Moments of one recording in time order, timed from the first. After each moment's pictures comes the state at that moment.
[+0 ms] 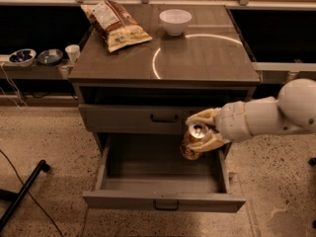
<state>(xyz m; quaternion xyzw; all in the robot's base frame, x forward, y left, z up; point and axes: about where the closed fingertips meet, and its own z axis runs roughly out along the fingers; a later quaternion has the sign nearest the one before) 0.500 -0.109 0.763 -0.65 0.60 0.19 0.42</state>
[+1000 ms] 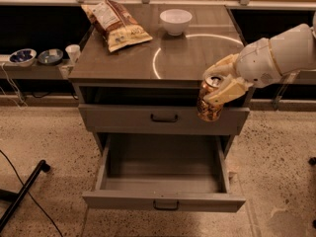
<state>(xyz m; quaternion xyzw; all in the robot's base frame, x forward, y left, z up) 0.547 -0.144 0.887 -0.63 0.65 0.18 0.38</state>
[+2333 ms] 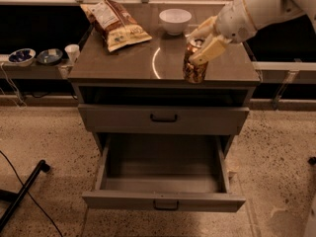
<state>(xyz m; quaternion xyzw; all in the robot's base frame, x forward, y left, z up) 0.651 -0.116 0.929 -0.66 0.62 0.19 0.38</state>
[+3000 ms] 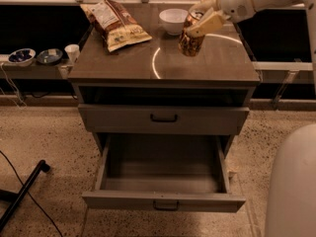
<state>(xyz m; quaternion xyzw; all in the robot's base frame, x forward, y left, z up) 0.714 -0.123 0.977 -0.60 0.62 0.19 0.47</state>
